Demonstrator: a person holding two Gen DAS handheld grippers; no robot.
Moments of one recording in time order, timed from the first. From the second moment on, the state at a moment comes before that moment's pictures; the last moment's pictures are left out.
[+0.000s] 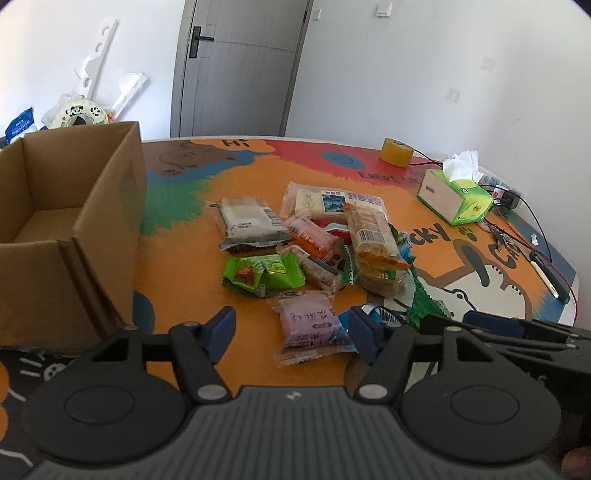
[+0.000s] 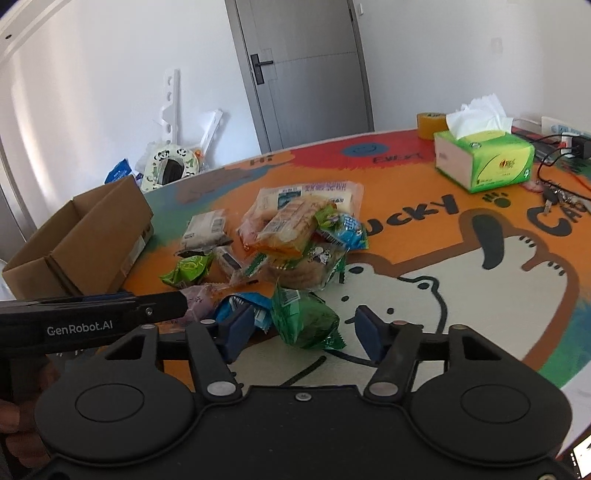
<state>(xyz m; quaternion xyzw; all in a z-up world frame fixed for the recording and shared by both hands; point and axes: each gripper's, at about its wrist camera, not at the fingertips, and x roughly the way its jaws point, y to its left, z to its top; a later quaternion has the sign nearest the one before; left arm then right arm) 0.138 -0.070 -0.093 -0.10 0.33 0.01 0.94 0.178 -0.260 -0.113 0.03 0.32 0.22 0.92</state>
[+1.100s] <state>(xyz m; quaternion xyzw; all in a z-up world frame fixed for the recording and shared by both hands) 0.103 -0.069 -0.081 -0.07 0.27 0.00 0.96 0.145 -0.254 -0.096 0.06 0.27 0.23 0.93</state>
